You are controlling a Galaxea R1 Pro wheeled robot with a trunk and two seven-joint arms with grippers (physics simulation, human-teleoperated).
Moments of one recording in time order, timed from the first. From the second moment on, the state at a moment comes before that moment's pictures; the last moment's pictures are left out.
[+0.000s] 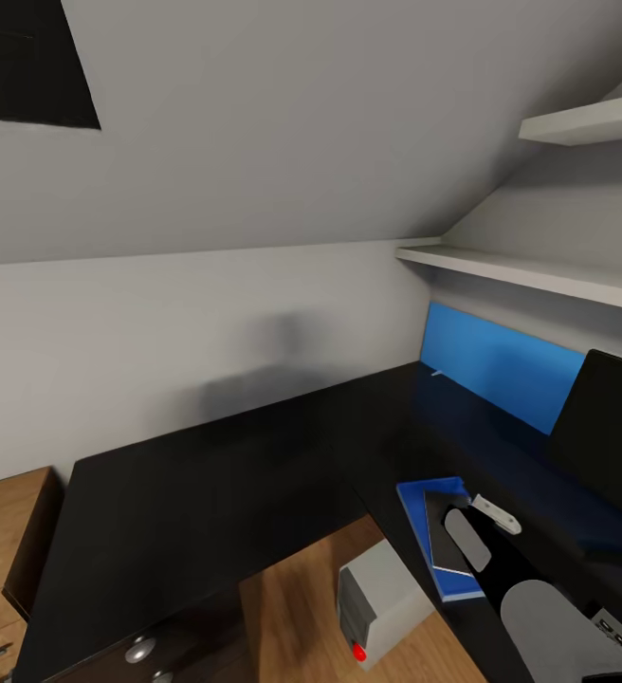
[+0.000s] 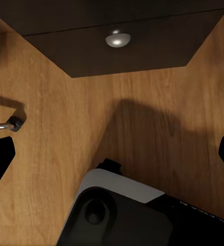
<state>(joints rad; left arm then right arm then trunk) 0.03 0.05 -0.55 -0.75 0.74 -0.06 0.63 -0.68 -0.08 0.09 -0.56 -0.72 0.24 -0.64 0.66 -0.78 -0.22</state>
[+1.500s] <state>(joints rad) 0.03 0.05 -0.55 -0.75 0.74 -0.06 0.63 -0.68 -0.08 0.10 -0.56 -0.72 0.23 -0.59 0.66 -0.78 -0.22</state>
